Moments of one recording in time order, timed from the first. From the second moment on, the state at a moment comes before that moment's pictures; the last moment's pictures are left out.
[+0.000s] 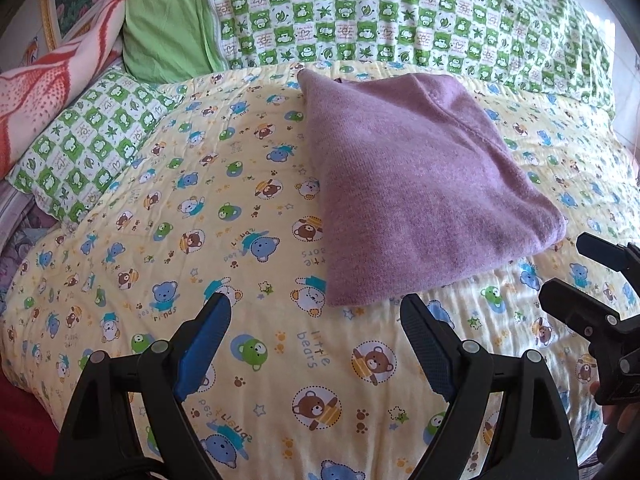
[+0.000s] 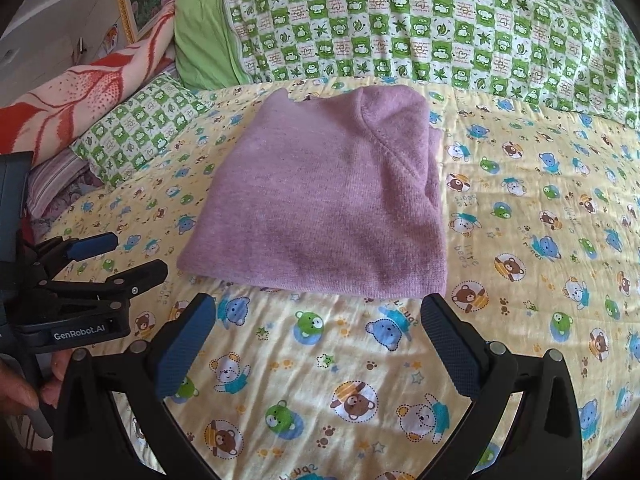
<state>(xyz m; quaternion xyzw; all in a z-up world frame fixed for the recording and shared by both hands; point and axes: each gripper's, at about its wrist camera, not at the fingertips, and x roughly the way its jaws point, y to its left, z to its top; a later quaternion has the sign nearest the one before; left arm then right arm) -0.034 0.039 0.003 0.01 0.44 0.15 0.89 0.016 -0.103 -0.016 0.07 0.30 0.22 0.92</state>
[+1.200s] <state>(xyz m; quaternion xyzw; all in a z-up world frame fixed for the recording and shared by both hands) -0.016 0.040 0.005 0.00 0.44 0.14 0.89 0.033 -0.102 -0.006 0.08 0.30 0.21 0.93</state>
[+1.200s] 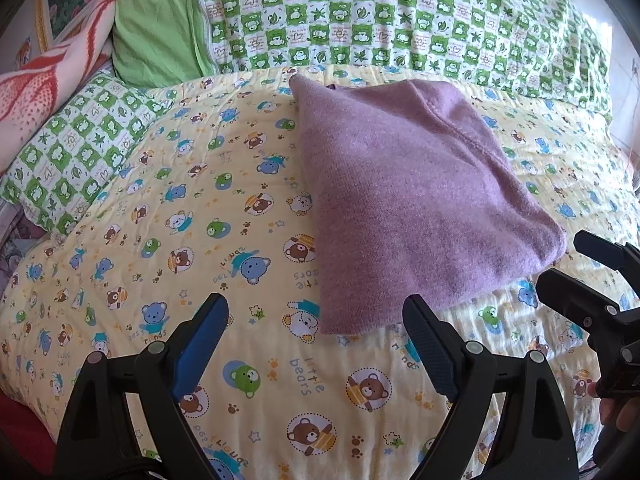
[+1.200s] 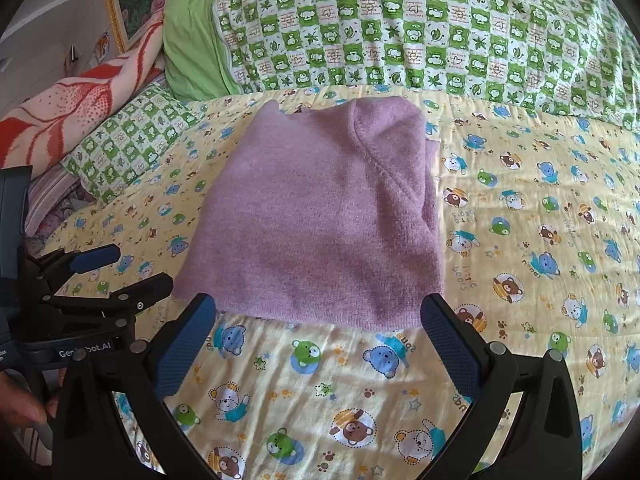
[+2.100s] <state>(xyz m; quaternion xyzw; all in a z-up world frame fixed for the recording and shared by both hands) -0.012 0.037 0.007 0.00 0.44 0.13 0.89 0.031 -0.110 0.001 0.10 0.29 0.20 0.93</state>
